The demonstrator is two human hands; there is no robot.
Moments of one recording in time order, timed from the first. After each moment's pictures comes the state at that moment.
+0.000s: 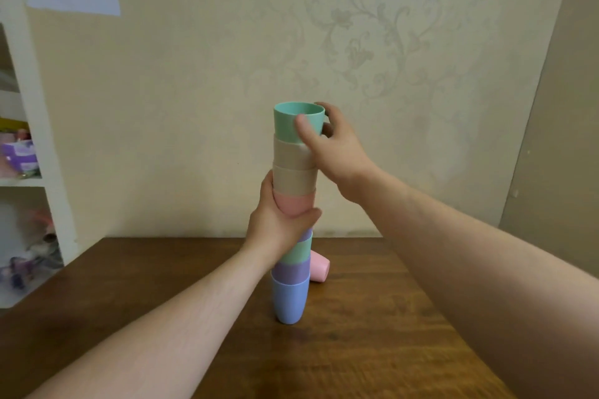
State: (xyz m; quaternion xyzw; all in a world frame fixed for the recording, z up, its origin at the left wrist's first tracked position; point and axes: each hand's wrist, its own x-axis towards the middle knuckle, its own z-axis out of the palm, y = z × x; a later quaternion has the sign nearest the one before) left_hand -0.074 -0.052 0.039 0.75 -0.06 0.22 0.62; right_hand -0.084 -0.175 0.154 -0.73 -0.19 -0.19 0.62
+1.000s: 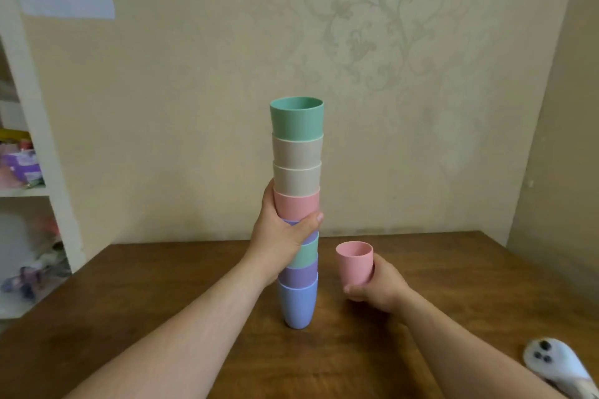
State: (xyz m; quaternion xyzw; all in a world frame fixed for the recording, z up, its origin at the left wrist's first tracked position) left_hand -0.057 -0.042 0.007 0.70 -0.12 0.20 0.67; right_hand -0.040 -0.273 -0.081 -0.91 0.06 -0.01 0.41
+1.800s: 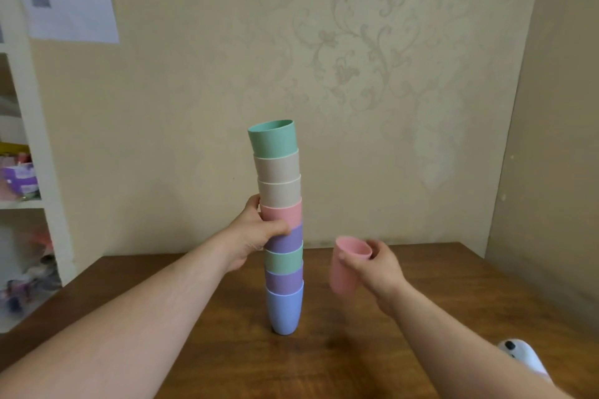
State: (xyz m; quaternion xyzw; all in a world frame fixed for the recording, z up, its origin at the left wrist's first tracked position) left_hand -0.073 -0.013 0.056 0.77 -0.08 0.04 0.63; right_hand -0.077 -0.267 -0.028 -0.75 0.06 -0.14 0.65
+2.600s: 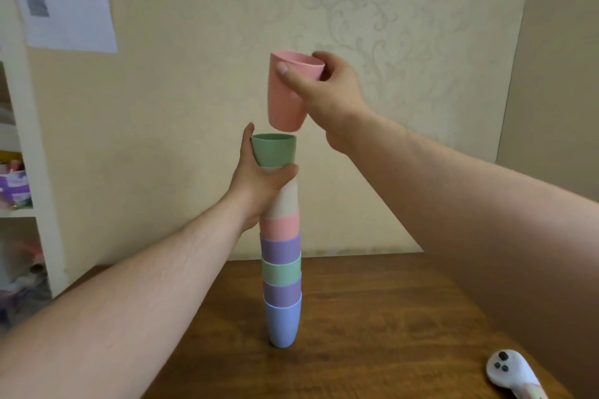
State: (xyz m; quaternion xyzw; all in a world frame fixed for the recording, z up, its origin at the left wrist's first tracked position) left_hand -0.071 -0.036 0.143 0.69 -0.16 0.23 0.67; right_hand -0.117 -0.175 0.264 -0.69 -0.20 -0.29 0.64
